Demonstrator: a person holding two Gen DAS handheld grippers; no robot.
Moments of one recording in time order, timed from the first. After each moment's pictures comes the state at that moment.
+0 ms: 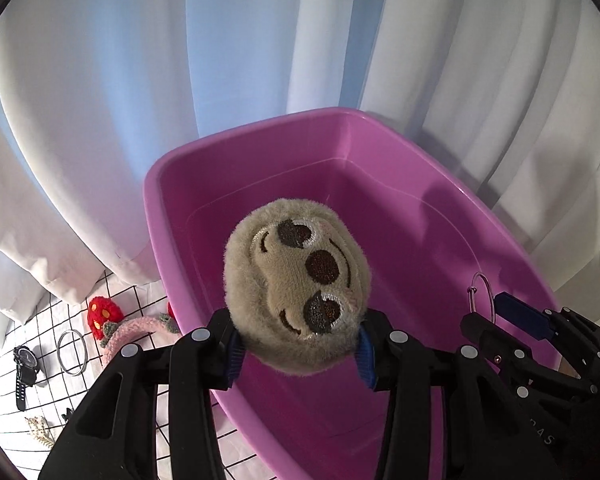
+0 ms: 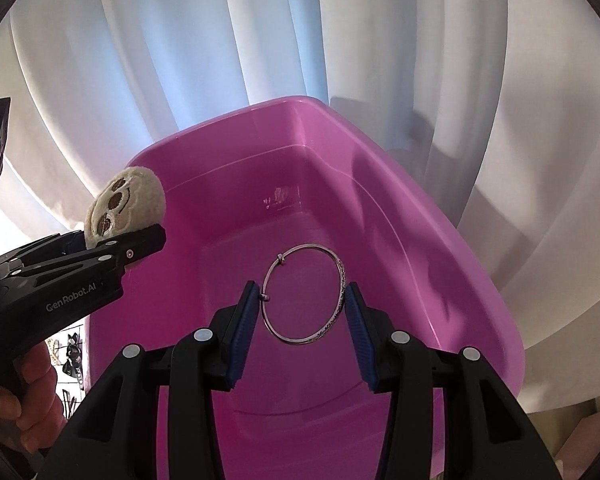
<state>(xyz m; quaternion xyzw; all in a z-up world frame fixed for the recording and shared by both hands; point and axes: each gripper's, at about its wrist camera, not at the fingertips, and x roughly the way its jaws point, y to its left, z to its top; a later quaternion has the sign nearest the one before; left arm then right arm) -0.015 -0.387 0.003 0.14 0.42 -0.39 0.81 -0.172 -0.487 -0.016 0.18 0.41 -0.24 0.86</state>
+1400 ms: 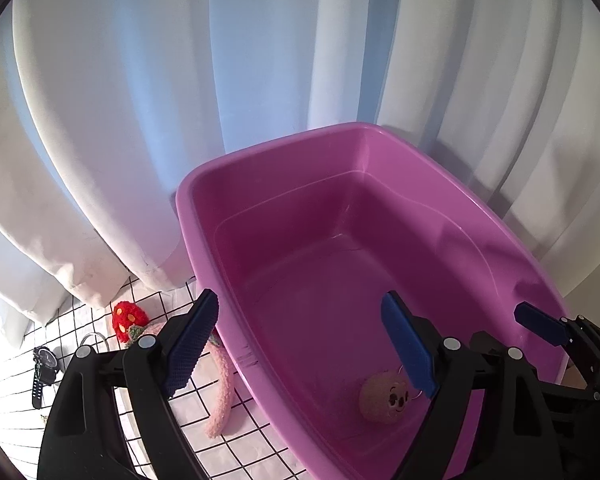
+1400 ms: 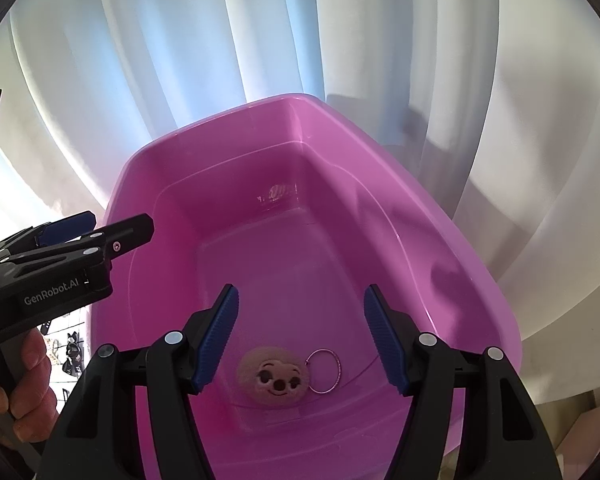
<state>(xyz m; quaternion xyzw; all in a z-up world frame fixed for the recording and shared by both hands) -0.023 -0.373 0.015 0.14 0.39 -0.36 0.83 -0.177 -0.483 -0.013 0.18 0.41 -0.24 0.86</state>
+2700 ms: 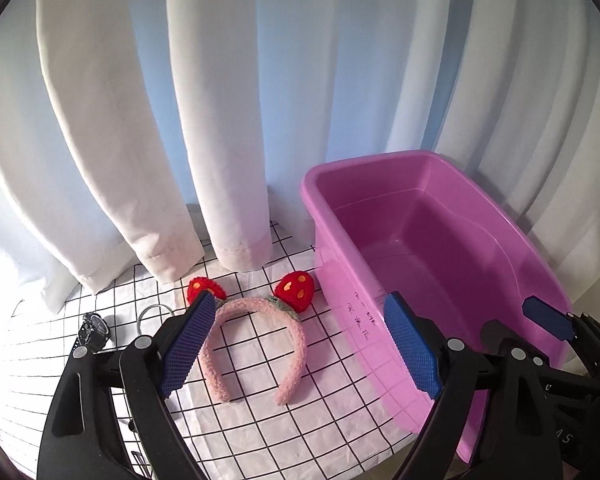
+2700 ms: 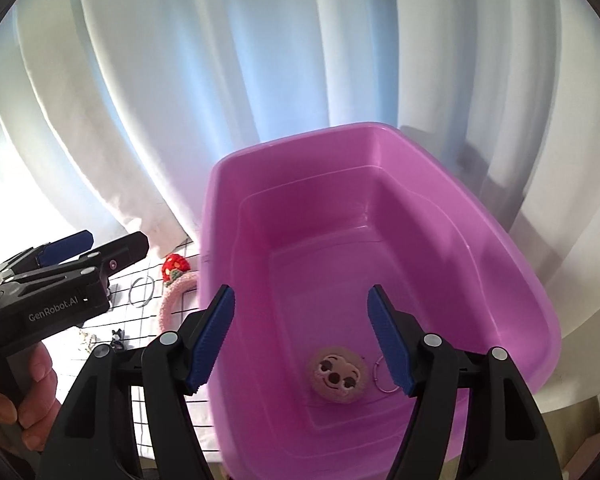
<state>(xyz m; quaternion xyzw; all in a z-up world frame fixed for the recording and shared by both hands) -0.015 -0.265 0.037 0.10 0.38 -0.30 0.87 -0.142 -0.414 0.015 0.16 0.38 -0.18 0.89</state>
